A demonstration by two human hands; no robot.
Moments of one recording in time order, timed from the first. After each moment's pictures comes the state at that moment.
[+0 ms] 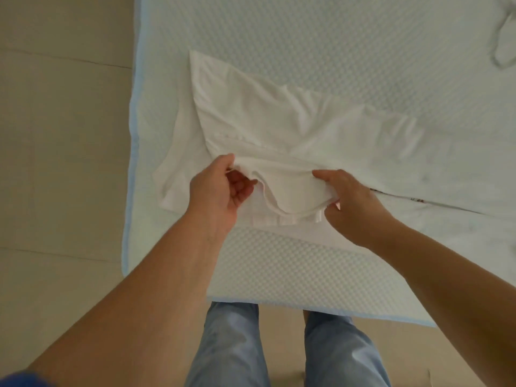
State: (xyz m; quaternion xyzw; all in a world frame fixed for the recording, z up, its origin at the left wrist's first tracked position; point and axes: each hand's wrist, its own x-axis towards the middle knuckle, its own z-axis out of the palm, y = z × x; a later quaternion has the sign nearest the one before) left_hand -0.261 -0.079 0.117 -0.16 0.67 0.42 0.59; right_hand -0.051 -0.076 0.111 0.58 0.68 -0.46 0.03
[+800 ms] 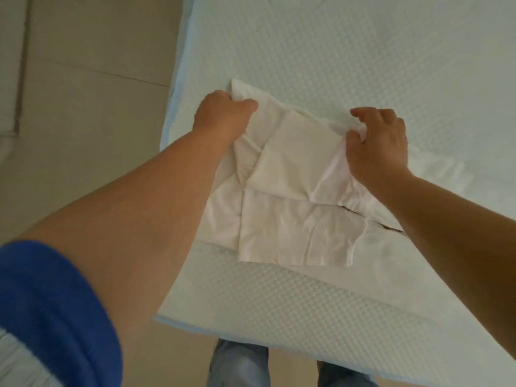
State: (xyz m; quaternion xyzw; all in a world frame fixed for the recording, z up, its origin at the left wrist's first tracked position) left_hand -0.342 0.047 0.067 0.34 0.84 0.13 0.40; right_hand -0.116 0.044 0.068 0.68 0.68 -0.27 -0.04
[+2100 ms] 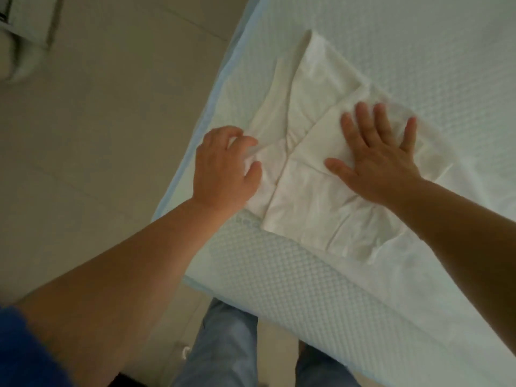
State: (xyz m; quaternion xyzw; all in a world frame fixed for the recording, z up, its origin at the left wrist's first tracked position) left_hand -0.363 -0.111 0.064 0.52 0.82 0.14 0.18; right_hand -0.153 0.024 0.032 0.40 0.87 -0.16 0.24
